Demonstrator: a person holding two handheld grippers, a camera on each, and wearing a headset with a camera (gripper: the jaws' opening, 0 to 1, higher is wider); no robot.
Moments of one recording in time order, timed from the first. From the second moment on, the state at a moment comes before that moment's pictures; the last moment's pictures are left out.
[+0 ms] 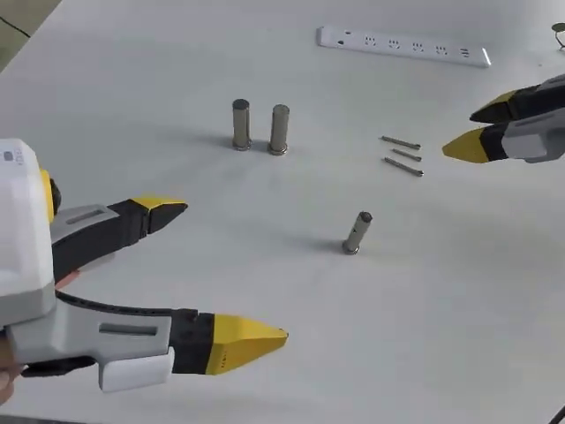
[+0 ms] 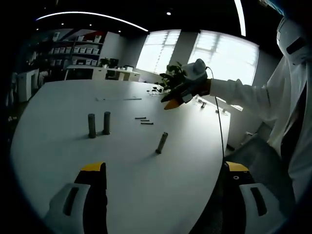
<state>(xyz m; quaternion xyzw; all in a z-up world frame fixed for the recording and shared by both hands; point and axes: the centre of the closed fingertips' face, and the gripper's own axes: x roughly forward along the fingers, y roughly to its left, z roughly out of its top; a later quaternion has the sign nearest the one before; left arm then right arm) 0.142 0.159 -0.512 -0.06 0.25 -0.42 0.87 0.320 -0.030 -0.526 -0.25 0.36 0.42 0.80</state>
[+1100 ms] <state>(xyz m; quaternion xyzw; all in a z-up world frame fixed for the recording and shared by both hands) 0.147 0.167 -0.501 -0.10 0.22 -0.41 0.88 0.361 -0.025 -0.608 -0.32 0.43 0.45 0.71</state>
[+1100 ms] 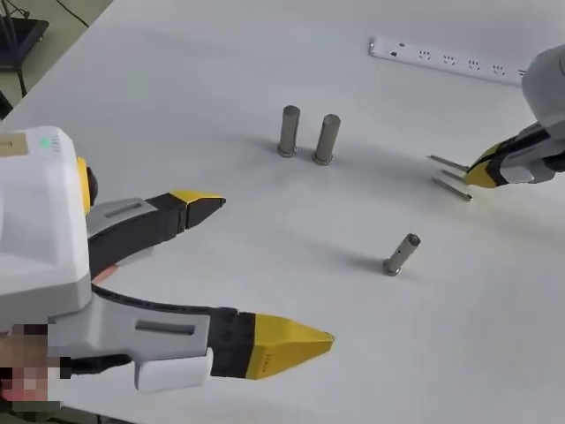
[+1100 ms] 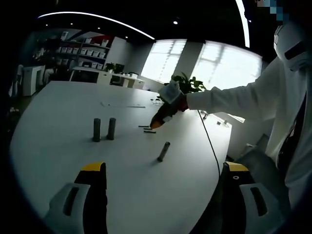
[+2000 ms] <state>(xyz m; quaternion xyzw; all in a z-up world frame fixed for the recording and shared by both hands) 0.149 0.189 -0.508 -0.09 0.24 -0.39 0.89 0.368 -0.026 -0.614 -0.36 0.44 0.46 0.69</state>
